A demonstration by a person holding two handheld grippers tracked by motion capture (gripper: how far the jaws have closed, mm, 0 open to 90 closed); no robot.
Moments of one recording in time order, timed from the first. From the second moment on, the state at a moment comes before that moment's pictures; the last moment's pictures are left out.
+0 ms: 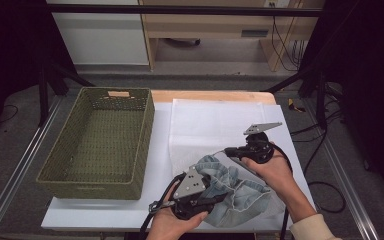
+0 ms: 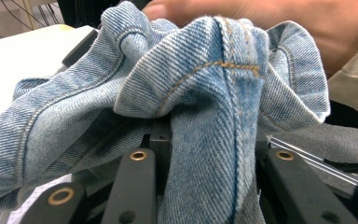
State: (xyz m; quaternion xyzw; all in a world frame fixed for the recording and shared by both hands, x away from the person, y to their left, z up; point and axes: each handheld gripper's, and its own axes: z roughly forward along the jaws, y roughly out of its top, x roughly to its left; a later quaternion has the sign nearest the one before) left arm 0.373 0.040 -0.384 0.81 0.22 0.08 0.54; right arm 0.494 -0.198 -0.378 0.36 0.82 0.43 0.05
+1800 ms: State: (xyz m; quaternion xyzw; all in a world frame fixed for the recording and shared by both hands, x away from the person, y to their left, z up) left arm 0.408 0.038 -0.399 0.80 0.26 0.04 0.54; right arm 0.478 -0.205 -0.362 0.34 0.82 0.46 0.05
